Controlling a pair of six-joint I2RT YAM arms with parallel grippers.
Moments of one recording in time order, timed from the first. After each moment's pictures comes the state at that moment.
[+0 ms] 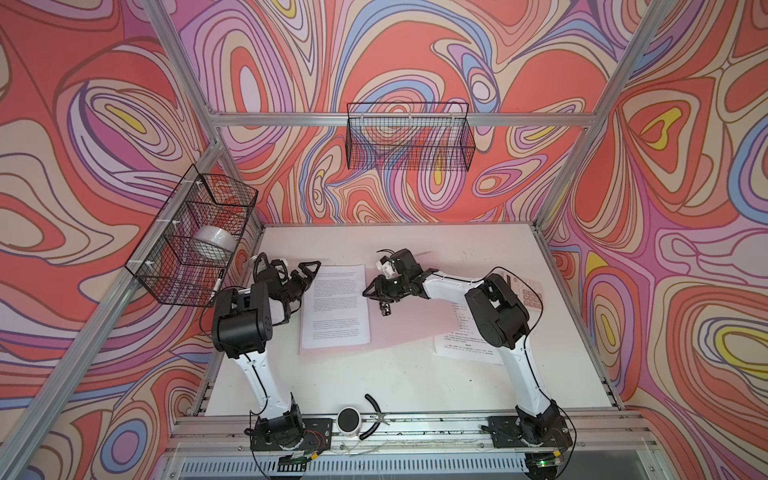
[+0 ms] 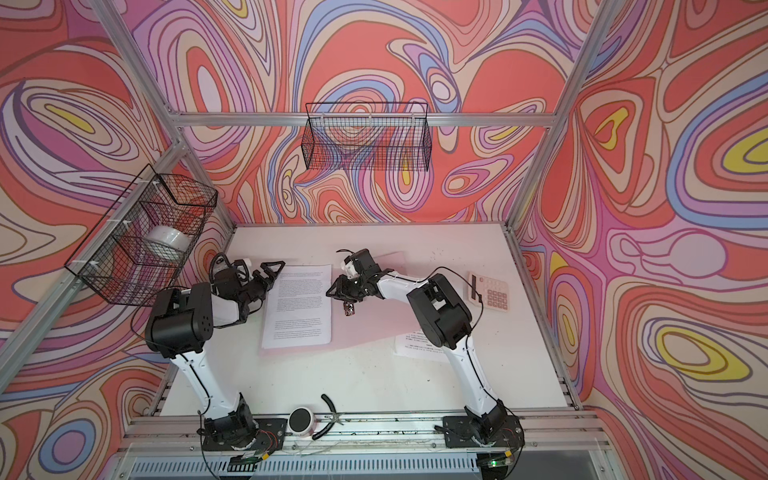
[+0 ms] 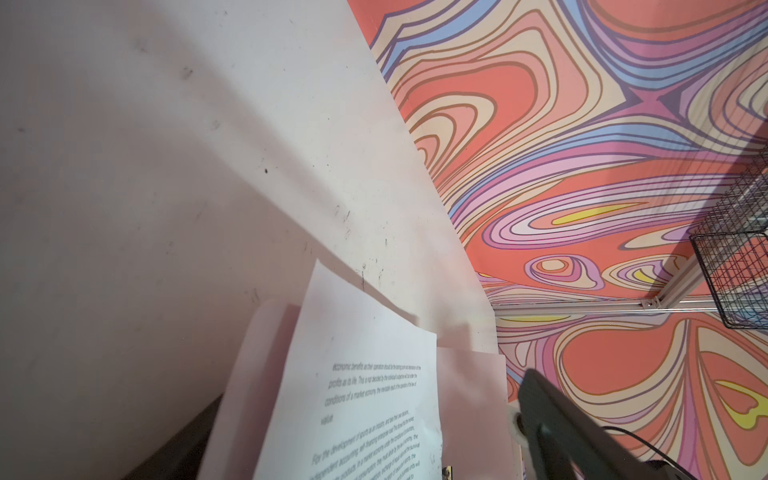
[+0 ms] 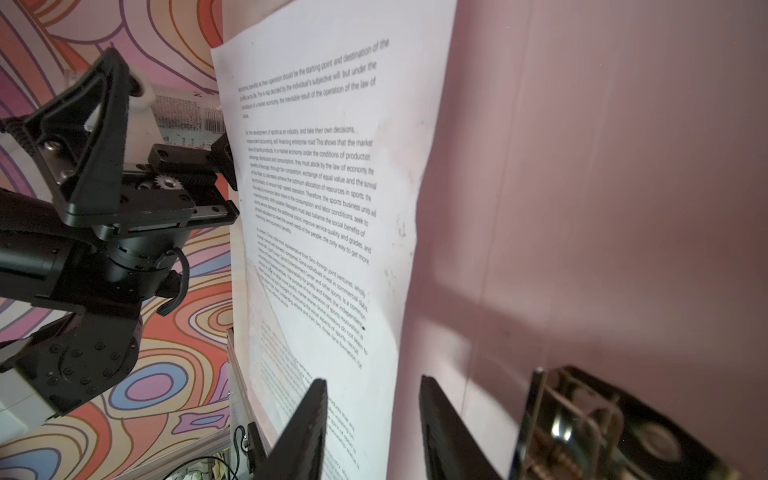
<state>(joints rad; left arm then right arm) 0.26 1.98 0.78 0.80 0.71 -0.96 0.63 2.30 1.60 -0.07 -0.65 0.80</state>
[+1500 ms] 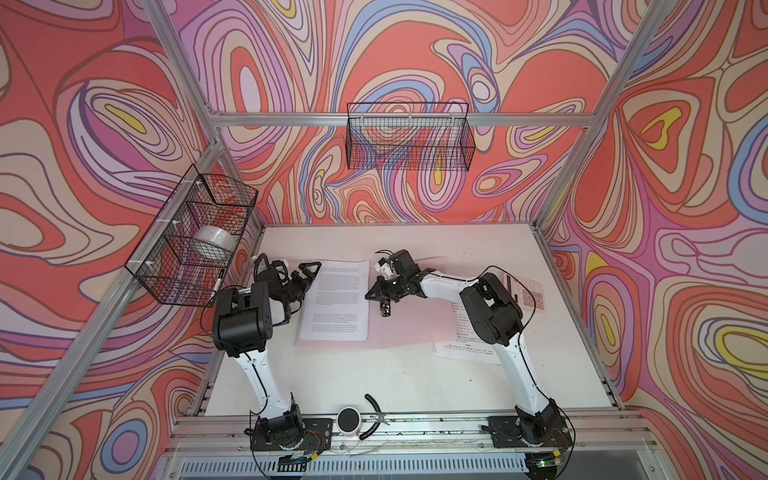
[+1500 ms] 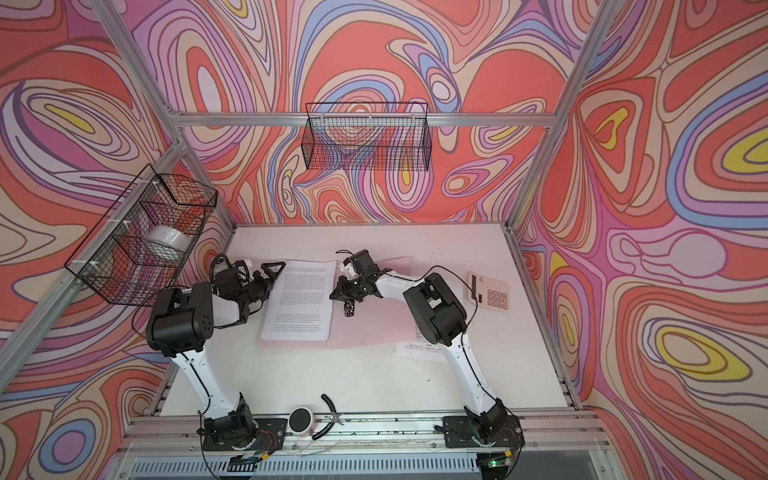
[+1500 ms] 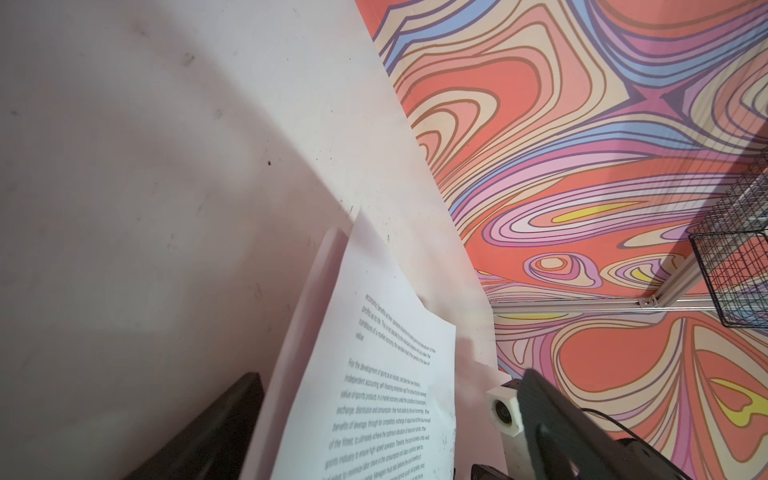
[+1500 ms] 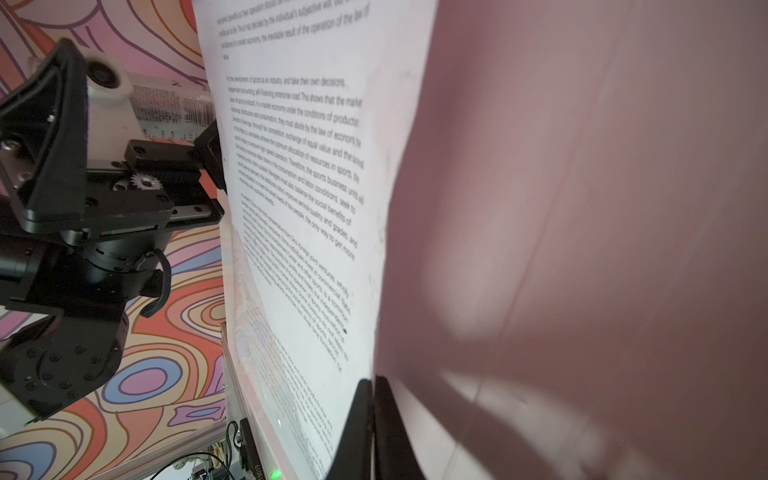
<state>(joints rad) 0.26 1.99 0.78 0.81 0.72 -0.96 0.62 2.36 1.67 -0.11 -0.68 0.77</state>
